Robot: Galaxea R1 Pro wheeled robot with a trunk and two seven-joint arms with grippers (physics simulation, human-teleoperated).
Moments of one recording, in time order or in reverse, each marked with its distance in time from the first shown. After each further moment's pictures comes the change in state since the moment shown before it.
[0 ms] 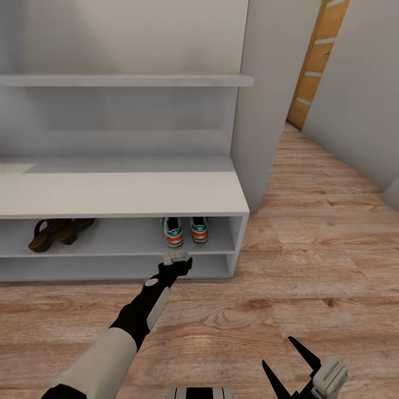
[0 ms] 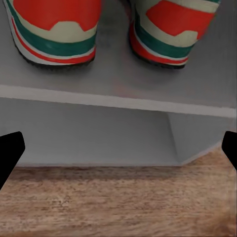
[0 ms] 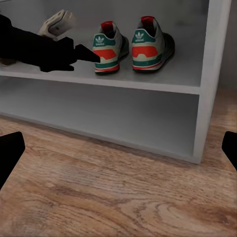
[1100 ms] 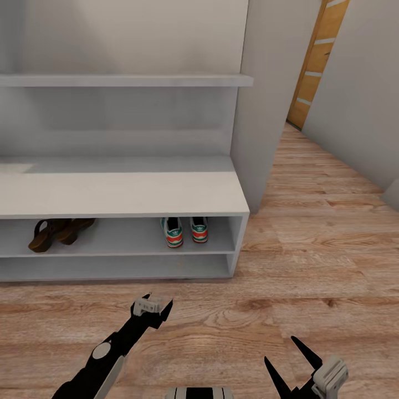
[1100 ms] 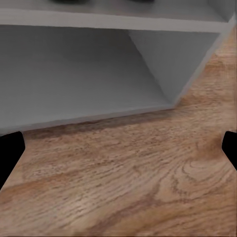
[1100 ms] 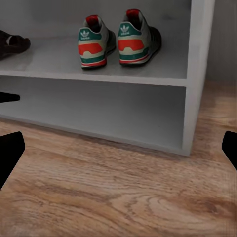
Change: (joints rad) left arm 0.446 0.278 -0.074 -0.398 -0.007 -0.137 -0.276; right arm -0.014 -0.001 -0.001 0.032 0.002 0.002 -0.048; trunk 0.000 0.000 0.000
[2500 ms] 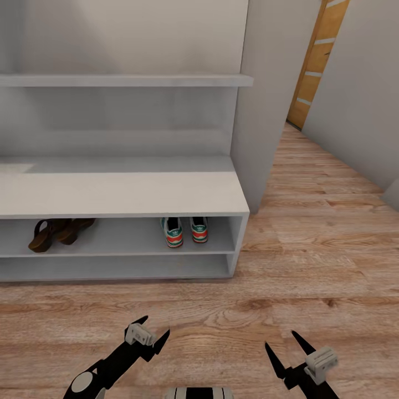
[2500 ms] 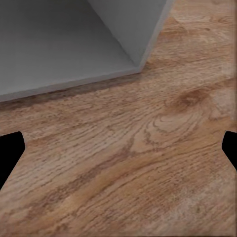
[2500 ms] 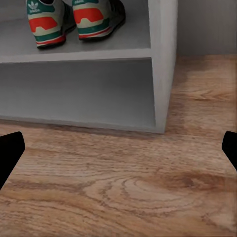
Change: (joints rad) left arm 0.132 0.075 -0.001 -0.053 -0.038 -0.043 -0.167; right arm -0.147 -0.010 -0.002 0.227 0.015 -0.001 -0.109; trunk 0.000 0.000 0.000
